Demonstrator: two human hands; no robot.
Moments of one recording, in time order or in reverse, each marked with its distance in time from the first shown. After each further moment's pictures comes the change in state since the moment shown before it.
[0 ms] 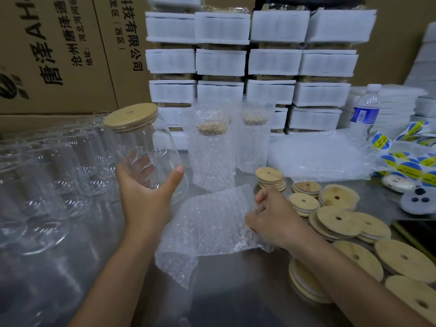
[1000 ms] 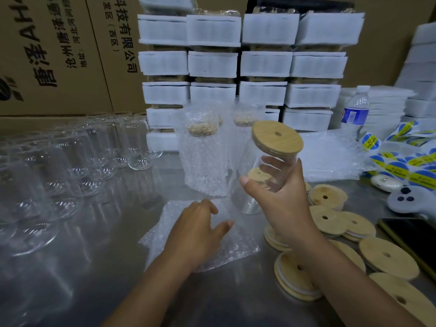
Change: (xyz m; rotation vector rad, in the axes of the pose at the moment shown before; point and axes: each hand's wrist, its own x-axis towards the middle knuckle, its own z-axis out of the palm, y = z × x) left_hand -0.059 -0.008 0.041 0.909 -0.712 -0.012; right_hand -0.006 -0.006 -0.022 0.468 0.341 -0.405
